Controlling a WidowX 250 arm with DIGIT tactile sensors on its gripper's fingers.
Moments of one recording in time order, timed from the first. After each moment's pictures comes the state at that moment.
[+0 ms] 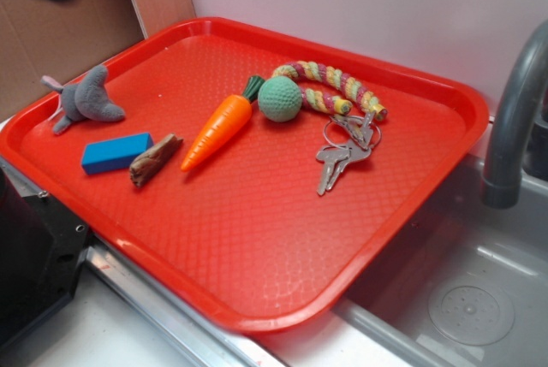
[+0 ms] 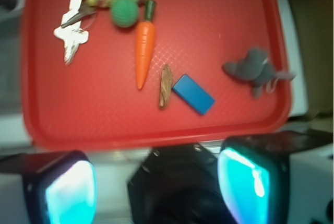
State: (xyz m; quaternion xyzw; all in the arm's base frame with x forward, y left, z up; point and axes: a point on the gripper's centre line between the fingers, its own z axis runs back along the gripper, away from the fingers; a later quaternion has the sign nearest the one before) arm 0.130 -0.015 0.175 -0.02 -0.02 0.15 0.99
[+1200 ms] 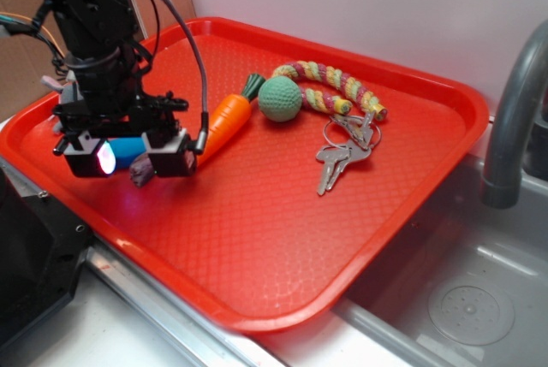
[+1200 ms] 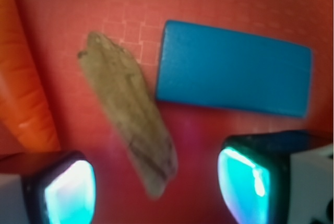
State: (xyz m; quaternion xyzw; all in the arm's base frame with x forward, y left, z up) arm 0.148 0.004 0.022 -0.02 0.02 0.33 0.94
